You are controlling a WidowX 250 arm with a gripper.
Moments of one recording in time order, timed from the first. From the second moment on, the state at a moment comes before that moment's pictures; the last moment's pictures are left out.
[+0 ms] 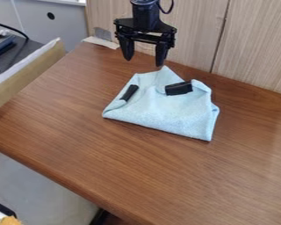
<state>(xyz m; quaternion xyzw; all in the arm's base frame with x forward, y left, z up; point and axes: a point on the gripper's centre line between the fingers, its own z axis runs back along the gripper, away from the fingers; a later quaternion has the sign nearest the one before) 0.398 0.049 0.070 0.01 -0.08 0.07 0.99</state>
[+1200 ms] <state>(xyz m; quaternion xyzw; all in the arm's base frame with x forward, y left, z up) 0.426 0.001 0.057 0.04 -0.06 0.35 0.94</state>
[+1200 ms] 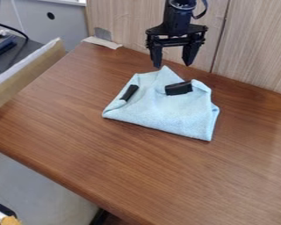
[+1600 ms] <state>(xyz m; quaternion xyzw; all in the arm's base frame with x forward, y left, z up) 0.437 -0.010 0.034 0.03 -0.04 0.35 0.93</state>
